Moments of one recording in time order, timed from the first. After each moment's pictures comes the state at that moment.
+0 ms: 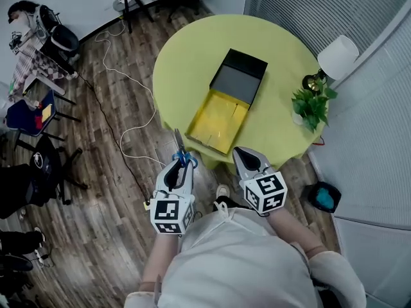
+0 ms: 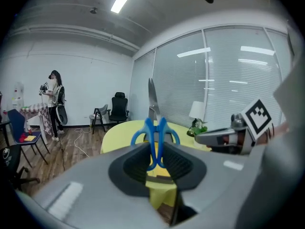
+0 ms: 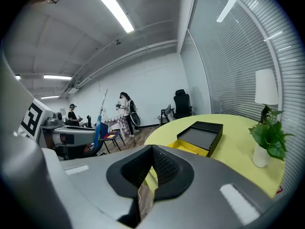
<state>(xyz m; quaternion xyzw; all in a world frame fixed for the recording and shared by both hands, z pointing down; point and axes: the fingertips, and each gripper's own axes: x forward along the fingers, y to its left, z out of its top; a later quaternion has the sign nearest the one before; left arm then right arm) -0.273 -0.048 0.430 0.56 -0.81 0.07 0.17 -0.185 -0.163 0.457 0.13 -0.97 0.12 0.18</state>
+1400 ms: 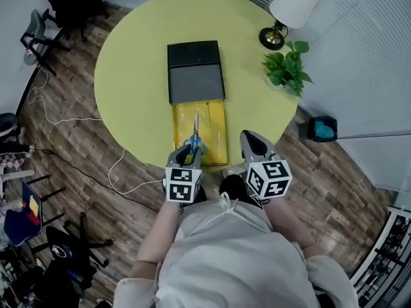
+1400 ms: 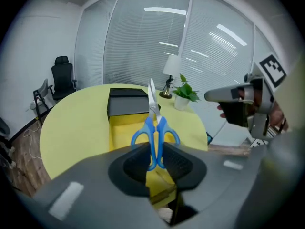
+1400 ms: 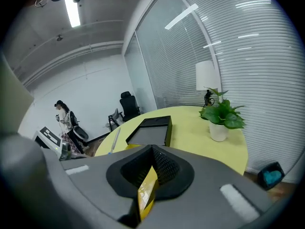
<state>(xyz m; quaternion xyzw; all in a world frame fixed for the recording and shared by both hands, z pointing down) -0.331 -0.230 0.585 0.74 -0.55 0.26 0.29 -0.195 -0.291 0.512 0.44 -0.85 0.24 0.17</state>
